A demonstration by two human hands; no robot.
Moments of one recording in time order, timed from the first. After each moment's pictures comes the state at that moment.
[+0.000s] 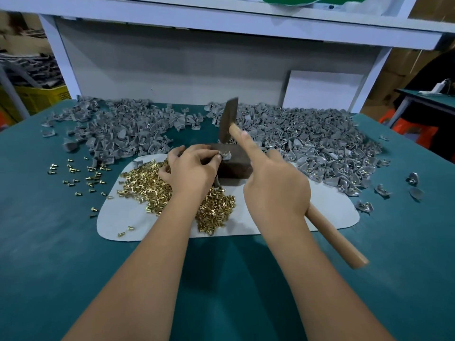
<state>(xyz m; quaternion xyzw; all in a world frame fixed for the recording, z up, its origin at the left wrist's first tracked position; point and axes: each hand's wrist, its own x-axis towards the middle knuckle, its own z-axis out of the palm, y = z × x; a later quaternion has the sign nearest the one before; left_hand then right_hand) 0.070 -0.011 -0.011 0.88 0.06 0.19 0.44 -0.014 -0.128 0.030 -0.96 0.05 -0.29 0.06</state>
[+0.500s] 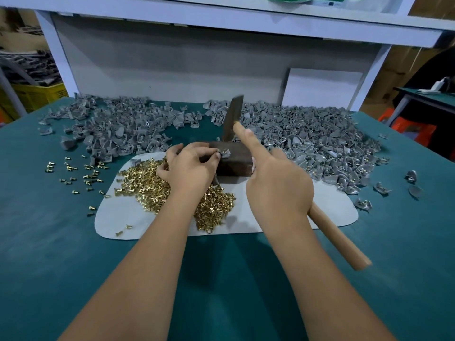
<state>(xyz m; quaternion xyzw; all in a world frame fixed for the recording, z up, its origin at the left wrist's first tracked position) 0.071 -0.011 -0.012 0.87 0.06 0.21 0.44 -0.014 -0.132 0.030 -0.95 0.05 -0.29 0.07</state>
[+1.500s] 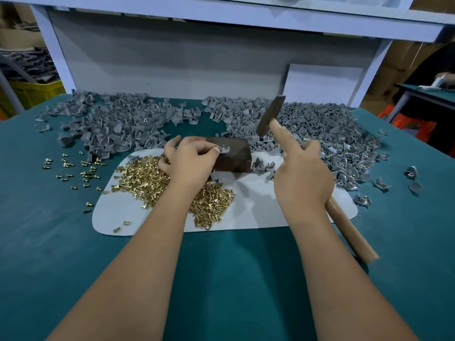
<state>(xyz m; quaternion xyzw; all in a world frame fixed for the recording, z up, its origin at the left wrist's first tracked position) 0.069 -0.010 -0.006 0.86 0.03 0.17 0.49 0.013 -0.178 0.012 -0.93 0.14 -0.32 0.09</state>
